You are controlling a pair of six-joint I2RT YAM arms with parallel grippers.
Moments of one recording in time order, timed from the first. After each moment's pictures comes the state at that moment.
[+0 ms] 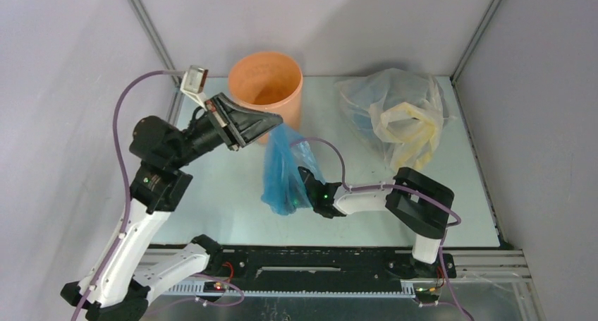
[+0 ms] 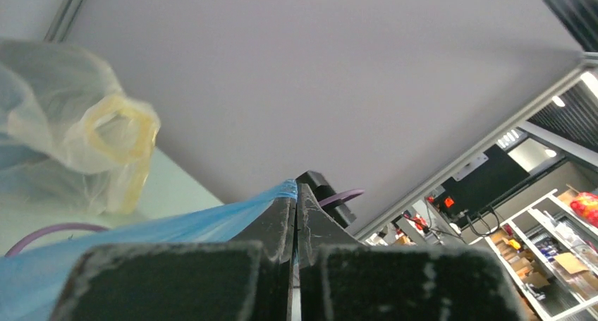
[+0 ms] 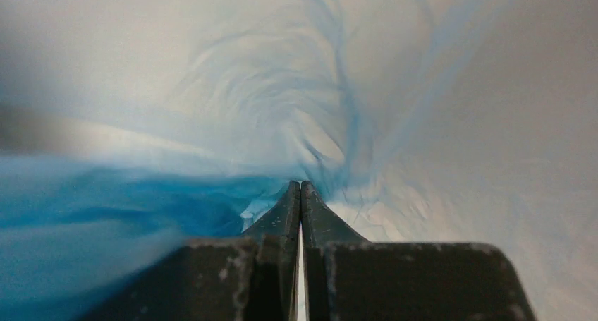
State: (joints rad) left arm -0.53 0.87 1.24 -0.06 0.58 -0.96; right arm 1.12 1.82 0.93 0.30 0.00 0.32
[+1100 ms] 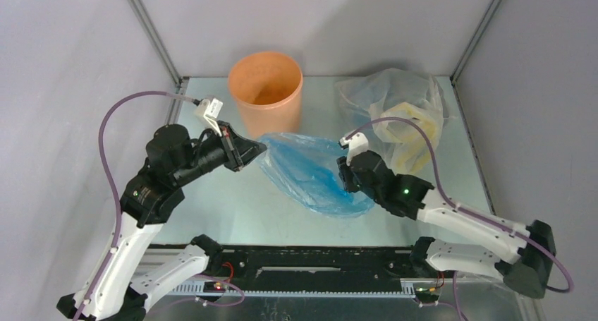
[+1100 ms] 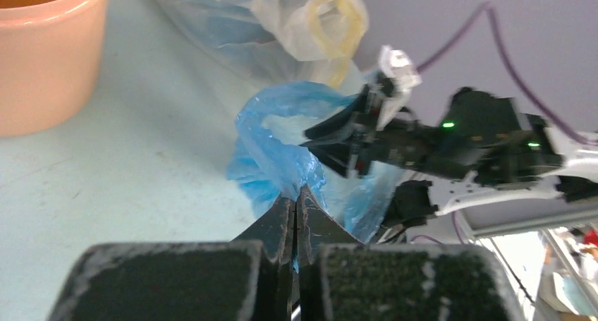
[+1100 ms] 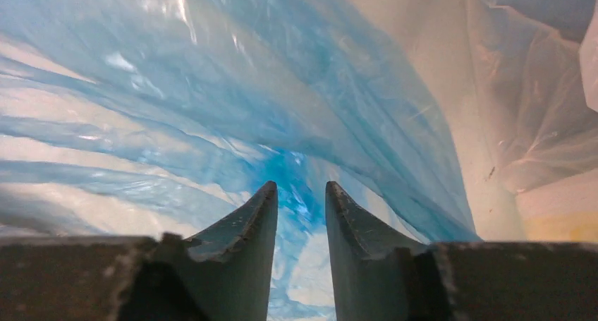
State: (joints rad) left arm -0.53 0.79 1.23 -0.63 0.31 -0.52; right arm 0.97 1.08 0.84 -0.40 0.40 0.31
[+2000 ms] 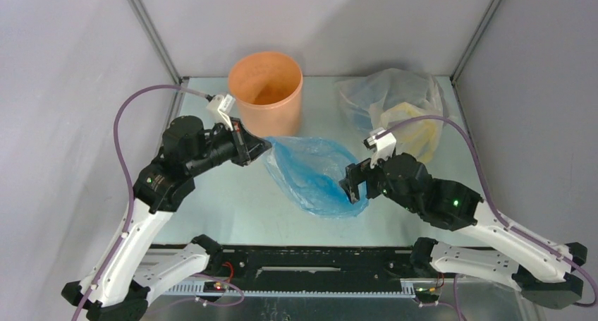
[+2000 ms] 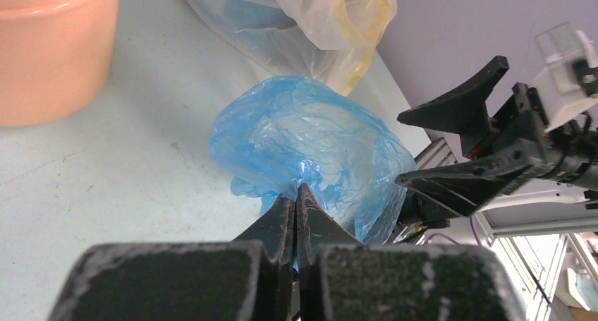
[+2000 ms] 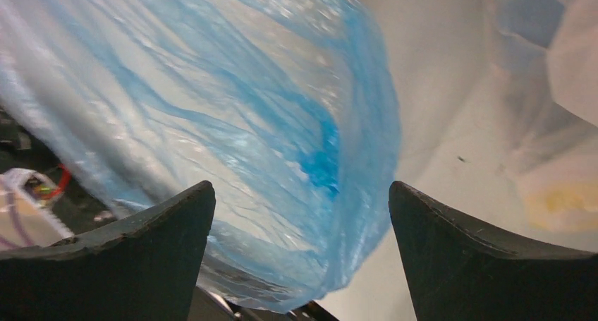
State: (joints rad) left arm -0.53 0.86 1.22 -0.65 0.28 -0.48; right arm 1.04 0.83 1.02 -0.64 0.28 0.36
